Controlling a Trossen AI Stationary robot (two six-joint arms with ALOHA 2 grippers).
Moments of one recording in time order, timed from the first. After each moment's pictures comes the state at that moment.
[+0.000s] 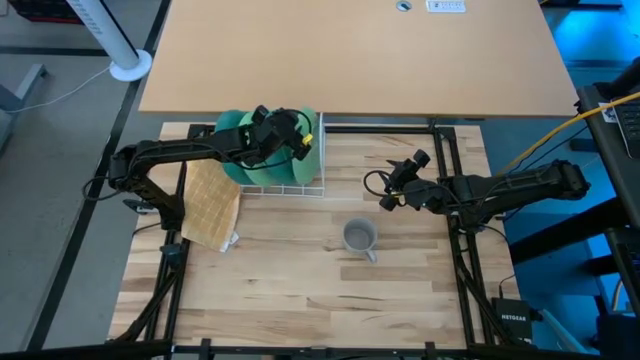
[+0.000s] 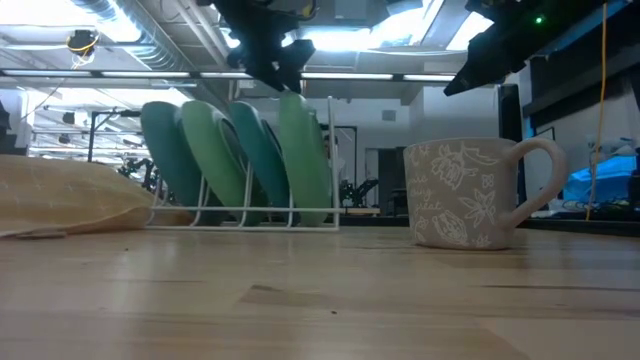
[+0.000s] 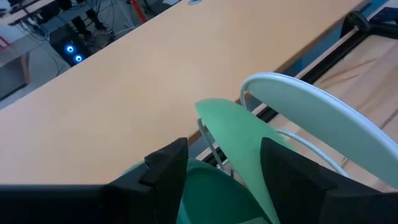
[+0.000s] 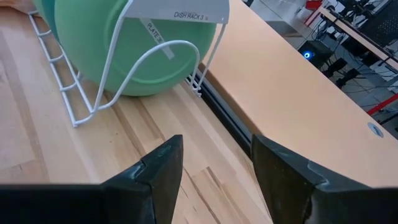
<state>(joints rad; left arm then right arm) 0.31 1.54 1.31 -0.41 -0.72 -0.13 0.11 0.99 0.71 -0.37 0.85 0.08</state>
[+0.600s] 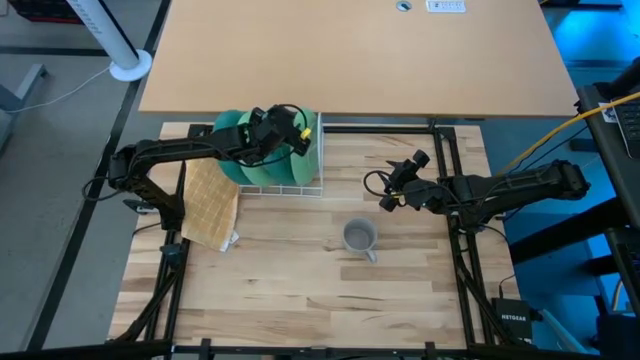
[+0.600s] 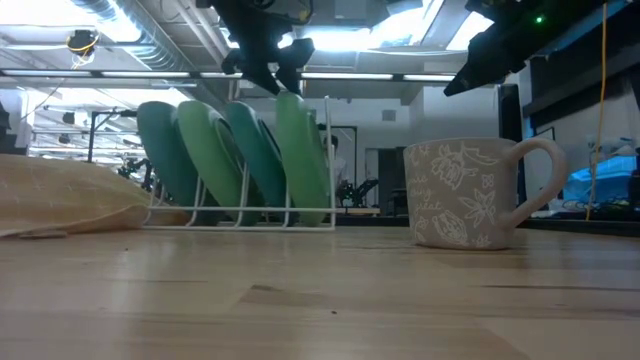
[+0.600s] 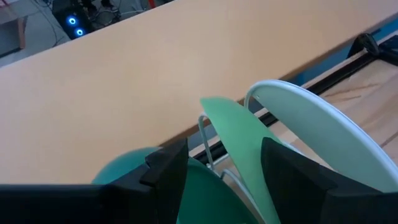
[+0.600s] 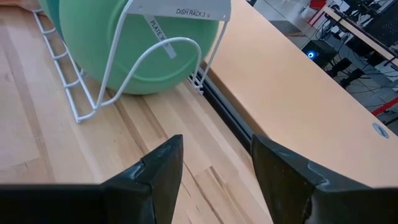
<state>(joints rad) 0.33 1.54 1.30 -0.43 -0.72 -0.30 0.11 0.99 0.71 -0.37 0.84 0.08</state>
